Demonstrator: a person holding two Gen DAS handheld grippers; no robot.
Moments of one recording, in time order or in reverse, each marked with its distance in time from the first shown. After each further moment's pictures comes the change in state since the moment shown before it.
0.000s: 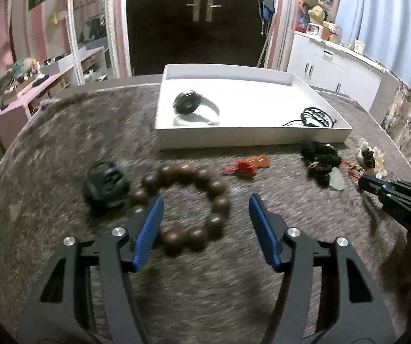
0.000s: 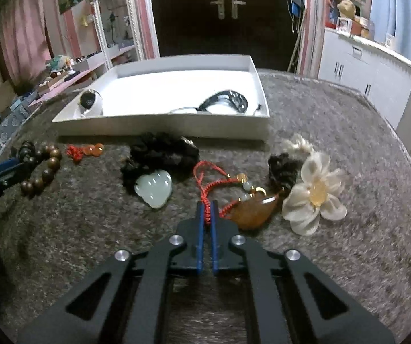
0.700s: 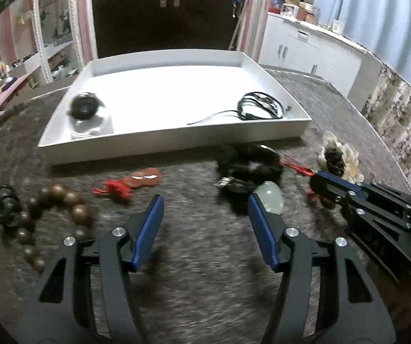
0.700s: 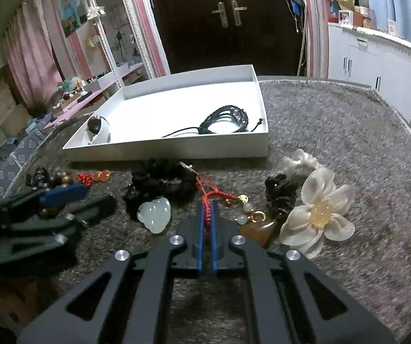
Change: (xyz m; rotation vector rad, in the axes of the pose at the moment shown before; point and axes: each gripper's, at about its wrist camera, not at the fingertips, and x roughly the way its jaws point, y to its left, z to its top) left arm 0.049 -0.105 0.022 0.049 0.081 -0.113; right arm 0.009 -0.023 0.010 0.081 -0.042 0.123
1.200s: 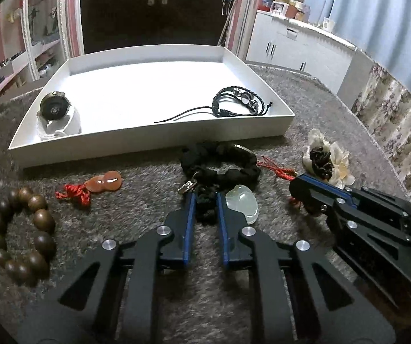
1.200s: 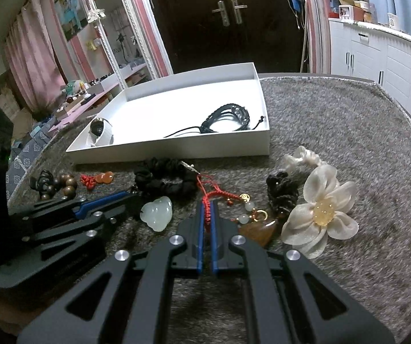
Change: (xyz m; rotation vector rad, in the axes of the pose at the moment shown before) left arm 0.017 -0.017 0.002 0.000 0.002 -0.061; right arm 0.001 -0.006 0.000 0.018 0.000 0.024
